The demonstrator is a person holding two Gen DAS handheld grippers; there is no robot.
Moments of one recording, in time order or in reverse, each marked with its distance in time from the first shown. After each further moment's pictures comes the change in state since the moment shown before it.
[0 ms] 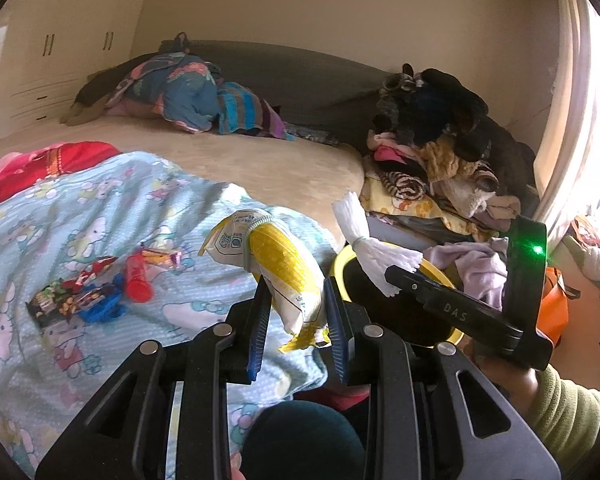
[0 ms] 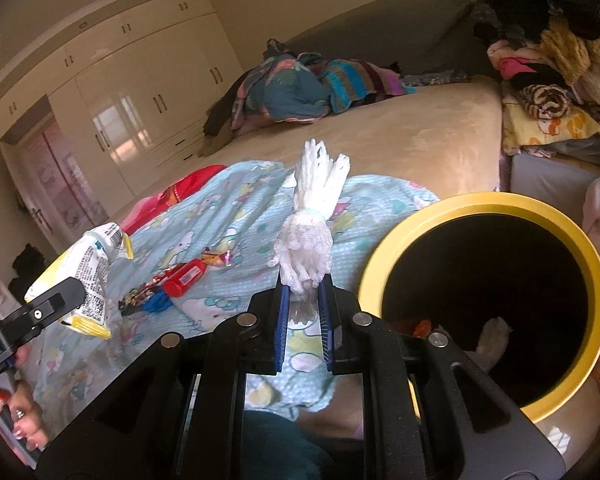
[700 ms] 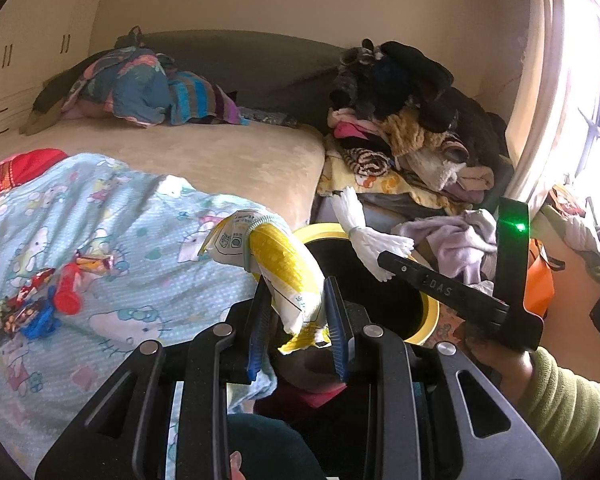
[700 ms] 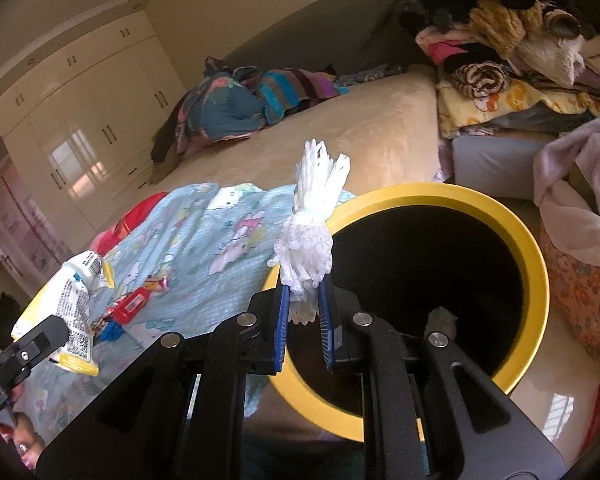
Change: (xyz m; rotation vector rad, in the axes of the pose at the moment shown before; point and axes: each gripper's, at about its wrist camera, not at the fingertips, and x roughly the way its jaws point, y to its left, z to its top) left arm 0.047 -0.052 -0.003 0.087 0.061 -0.106; right arm -0.014 -0.072 0.003 0.147 -0.036 -0.151
